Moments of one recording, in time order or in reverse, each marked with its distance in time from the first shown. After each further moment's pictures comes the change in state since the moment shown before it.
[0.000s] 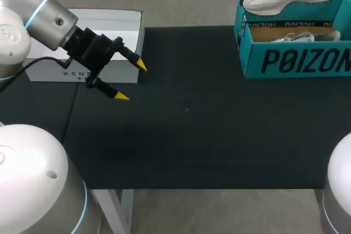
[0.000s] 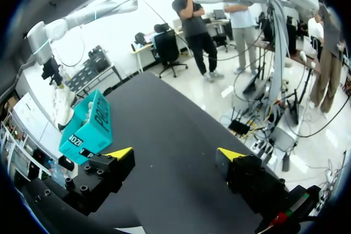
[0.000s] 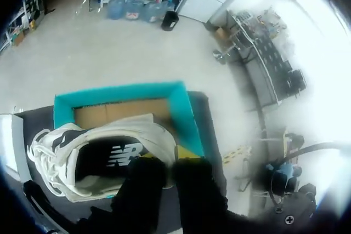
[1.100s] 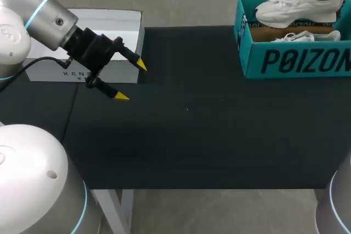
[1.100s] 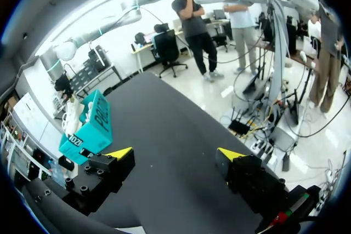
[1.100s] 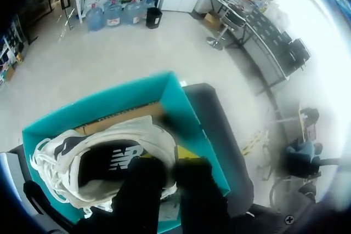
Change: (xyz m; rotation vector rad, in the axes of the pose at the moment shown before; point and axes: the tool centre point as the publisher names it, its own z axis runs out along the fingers) left arm 0.000 0.000 0.000 0.000 0.000 0.000; right arm -0.011 0.016 0.132 0.003 0.070 0.172
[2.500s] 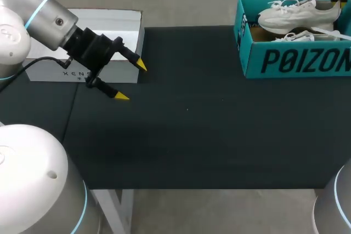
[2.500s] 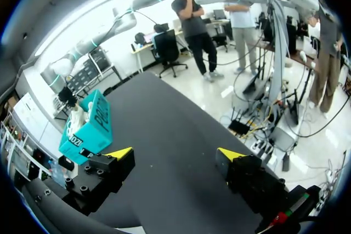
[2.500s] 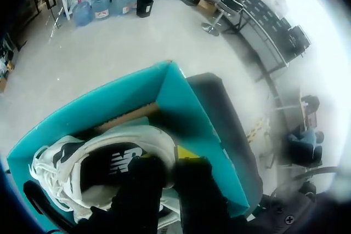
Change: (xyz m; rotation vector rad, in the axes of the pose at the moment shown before) left arm 0.000 0.000 0.000 0.000 0.000 0.000; right arm 0.007 0.011 0.076 0.102 -0.026 0.068
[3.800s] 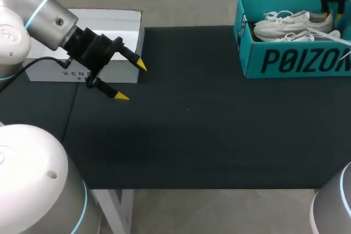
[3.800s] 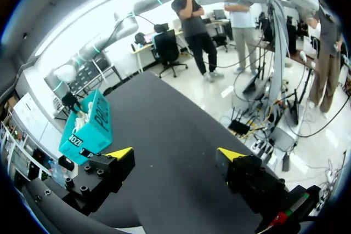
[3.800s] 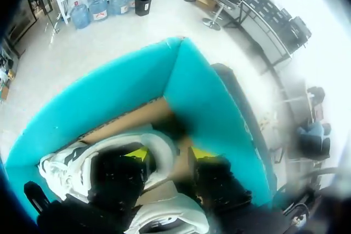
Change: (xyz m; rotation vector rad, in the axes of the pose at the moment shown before) left arm 0.000 0.000 0.000 0.000 0.000 0.000; right arm 0.017 -0.008 0.034 0.010 0.046 0.054
